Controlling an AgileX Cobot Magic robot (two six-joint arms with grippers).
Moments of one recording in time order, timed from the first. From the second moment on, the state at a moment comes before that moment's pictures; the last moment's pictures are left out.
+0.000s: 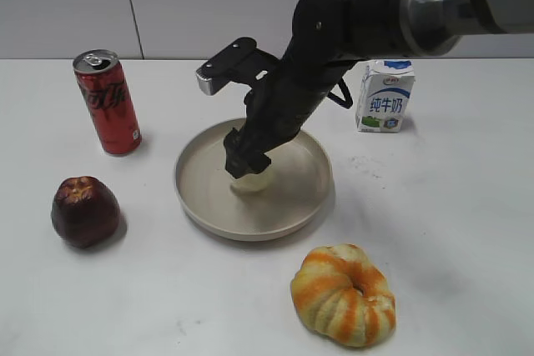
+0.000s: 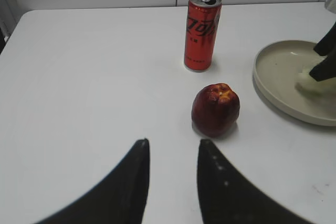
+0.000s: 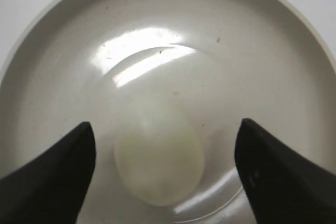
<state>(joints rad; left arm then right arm) -0.12 -0.01 -0.50 -0.14 1.04 0.16 0.65 2.13 -1.50 0.32 0.60 -0.53</state>
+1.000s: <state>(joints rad) -0.12 -0.01 -0.50 -0.14 1.04 0.16 0.13 2.05 -1.76 0.17 1.20 -0.11</state>
